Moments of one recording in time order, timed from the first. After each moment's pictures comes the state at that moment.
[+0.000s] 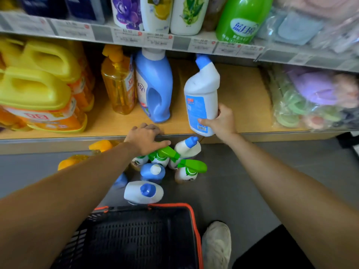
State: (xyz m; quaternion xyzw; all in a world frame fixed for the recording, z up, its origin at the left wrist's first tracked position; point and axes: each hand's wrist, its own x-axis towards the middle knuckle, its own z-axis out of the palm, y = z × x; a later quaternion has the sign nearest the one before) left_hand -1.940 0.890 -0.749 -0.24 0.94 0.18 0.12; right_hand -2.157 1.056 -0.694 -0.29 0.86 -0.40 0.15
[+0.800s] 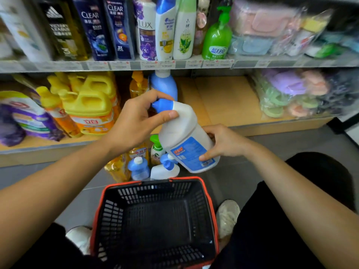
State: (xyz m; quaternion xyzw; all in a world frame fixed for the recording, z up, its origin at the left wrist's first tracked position) left_hand -1.787 0.974 -0.502 -0.11 0.83 0.47 -0.26; right_hand -1.993 1.158 -0.551 -0.49 0.73 -0.29 0.37
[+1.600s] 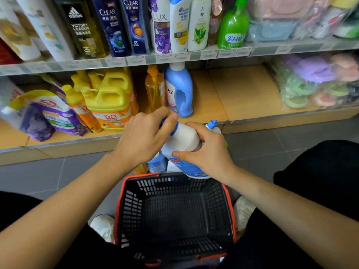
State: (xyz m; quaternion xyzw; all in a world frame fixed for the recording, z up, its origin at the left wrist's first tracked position) left_hand -1.747 0.993 -0.510 -0.19 0.93 0.21 -0.24; right_hand -1.870 1.136 -0.572 -0.42 0.74 -0.50 0.17
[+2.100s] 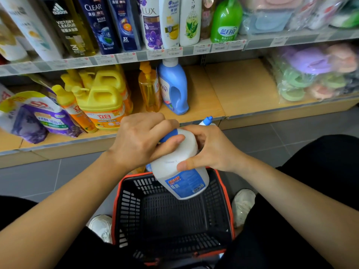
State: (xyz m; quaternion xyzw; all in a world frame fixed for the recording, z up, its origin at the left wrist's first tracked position) left_hand -1.750 0.995 -0.517 0.07 0.91 0.04 -0.40; right_hand -1.895 1.148 -0.548 -0.48 0.59 -0.51 0.40
